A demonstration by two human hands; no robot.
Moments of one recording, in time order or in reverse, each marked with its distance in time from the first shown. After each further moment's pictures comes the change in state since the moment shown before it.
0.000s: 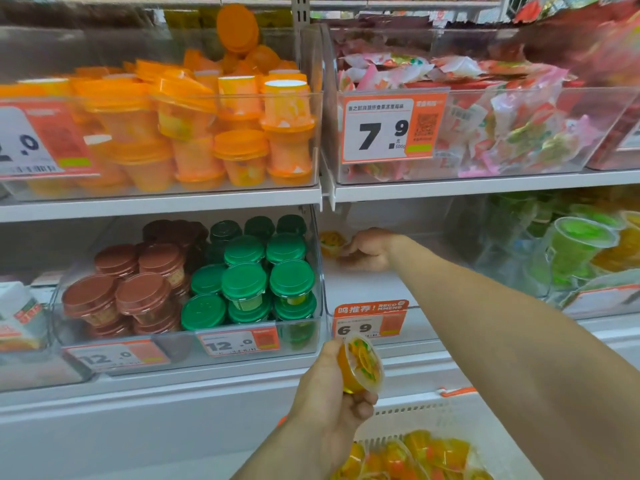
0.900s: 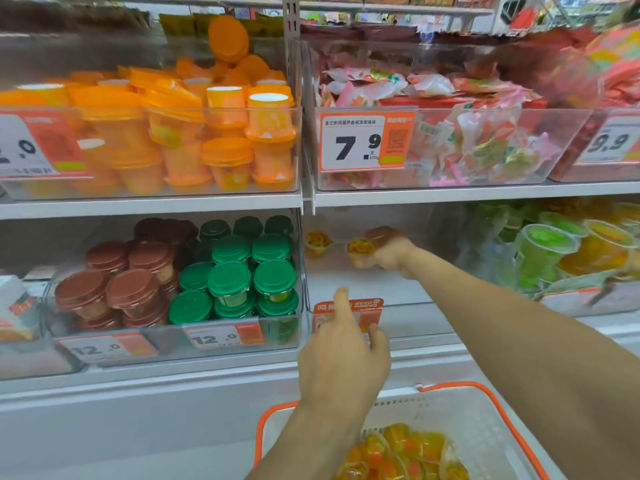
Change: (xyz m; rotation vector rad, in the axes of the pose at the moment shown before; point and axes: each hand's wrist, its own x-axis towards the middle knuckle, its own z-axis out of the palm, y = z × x) left_hand -0.021 0.003 0.046 1.320 0.358 0.838; right_hand -0.021 0.016 -0.064 -0.563 0.264 -0.267
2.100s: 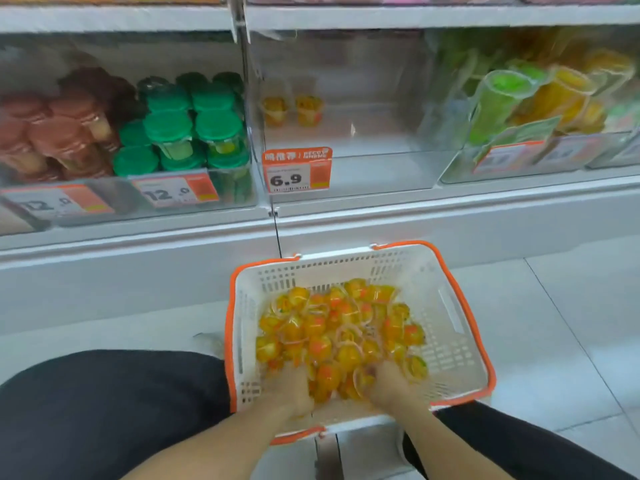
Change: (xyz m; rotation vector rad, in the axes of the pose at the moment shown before) left_hand -0.182 -0.221 0.215 0.260 -0.915 -0.125; right_hand -0.319 0.289 0.149 -0.377 -0.331 0.412
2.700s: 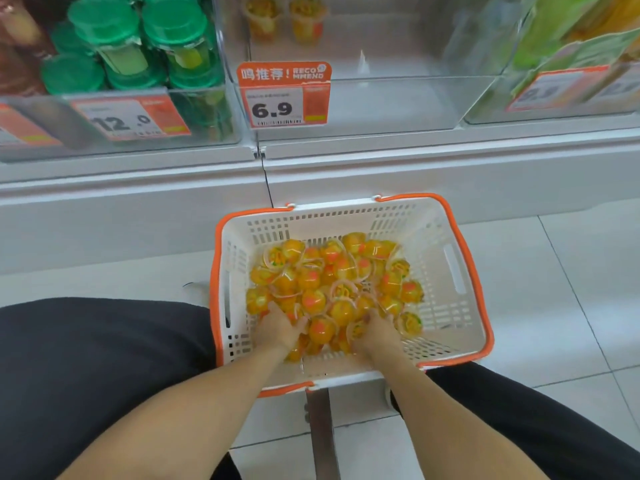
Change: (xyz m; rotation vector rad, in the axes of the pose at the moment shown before) left_hand 0.019 0.004 0.000 -0.272 0.287 -0.332; right_hand 0.021 0.008 0.022 -0.024 0.002 0.253
